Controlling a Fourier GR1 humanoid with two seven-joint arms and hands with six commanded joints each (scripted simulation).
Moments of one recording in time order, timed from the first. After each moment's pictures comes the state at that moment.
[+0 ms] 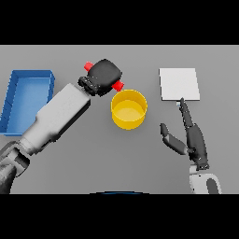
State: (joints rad) left arm -0.98 0.24 -0.63 -0.88 -1.02 -0.25 -0.02; right arm 0.13 -0.06 0.13 -1.71 0.26 -0.04 -0.14
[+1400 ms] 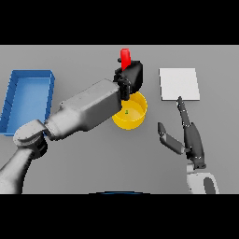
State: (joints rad) left arm -1.29 0.12 -1.09 -0.66 -1.49 -0.36 -0.14; right arm 0.12 -0.04 0.15 -1.70 0.29 -0.06 -0.18
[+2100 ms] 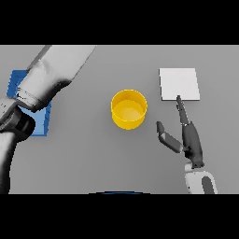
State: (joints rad) left arm -1.56 0.26 -0.68 -0.41 -1.26 -0.28 -0.12; right arm 0.10 -0.04 0.15 -1.69 0.31 -0.08 -0.17
